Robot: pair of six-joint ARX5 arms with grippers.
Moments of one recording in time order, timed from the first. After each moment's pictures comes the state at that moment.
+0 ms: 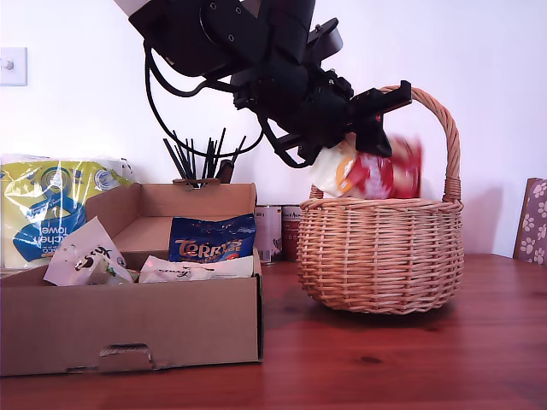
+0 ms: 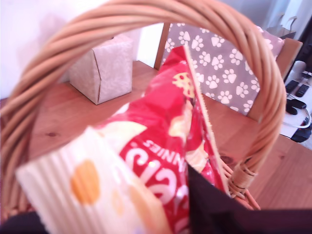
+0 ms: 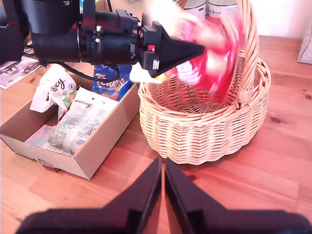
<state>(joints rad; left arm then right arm) -0.80 2.00 1.39 0.36 0.07 -0.17 0.30 0.42 0.56 -0.54 -0.23 0.00</state>
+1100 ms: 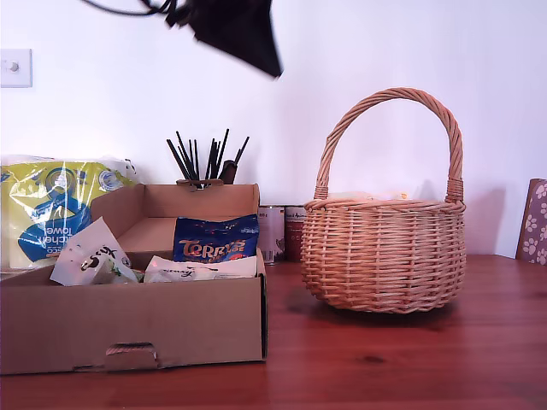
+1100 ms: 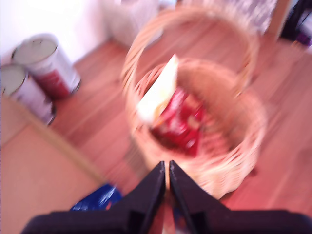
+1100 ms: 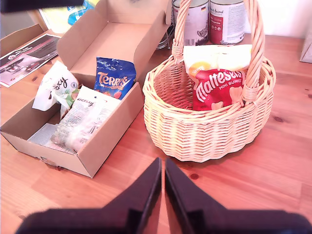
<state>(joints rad) -0.70 1.53 1.34 -0.42 0.00 0.11 0.30 0.42 0.56 -0.54 -0.23 0.00</state>
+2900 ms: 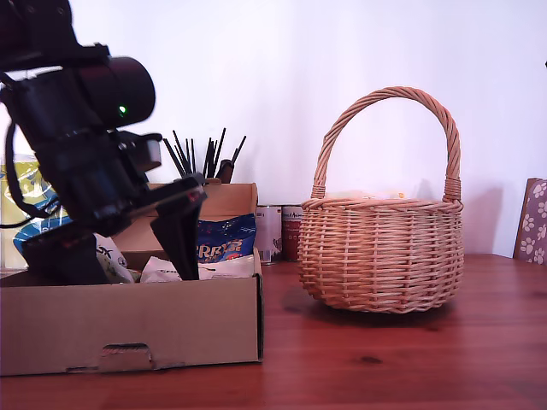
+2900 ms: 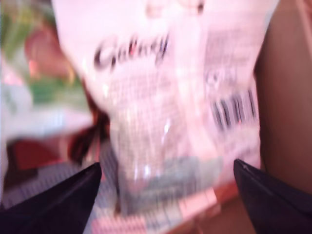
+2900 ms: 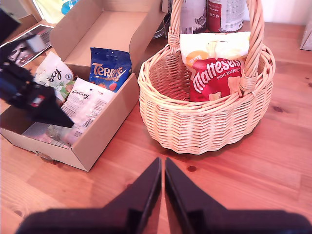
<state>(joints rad) -0.48 1.70 1.01 -0.47 0.20 -0.34 0.30 0.46 0.56 -0.55 -0.23 0.00</state>
